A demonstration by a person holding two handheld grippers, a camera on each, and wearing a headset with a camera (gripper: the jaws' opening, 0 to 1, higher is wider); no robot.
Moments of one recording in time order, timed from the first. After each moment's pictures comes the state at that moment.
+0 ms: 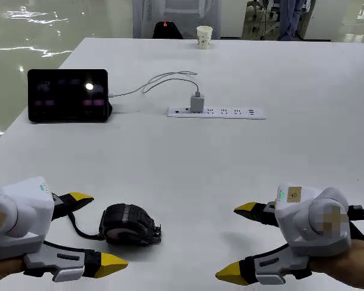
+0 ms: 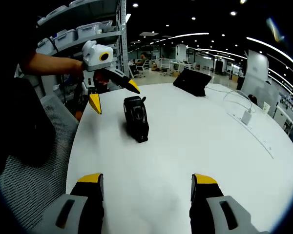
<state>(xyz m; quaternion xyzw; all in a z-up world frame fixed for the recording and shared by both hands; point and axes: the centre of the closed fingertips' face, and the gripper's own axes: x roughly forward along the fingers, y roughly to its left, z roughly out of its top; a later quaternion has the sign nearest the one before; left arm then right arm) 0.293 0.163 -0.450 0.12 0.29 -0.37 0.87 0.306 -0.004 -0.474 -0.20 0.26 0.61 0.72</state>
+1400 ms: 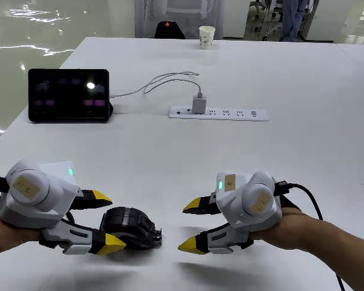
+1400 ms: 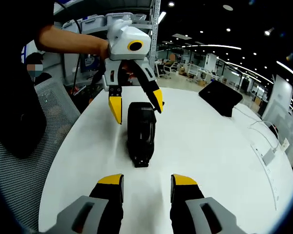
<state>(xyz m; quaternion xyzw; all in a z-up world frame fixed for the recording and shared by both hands) 0.315 0.163 -0.470 0.18 0.34 -0.43 0.82 0.325 0.074 -0.490 -0.28 0.20 0.69 0.64</state>
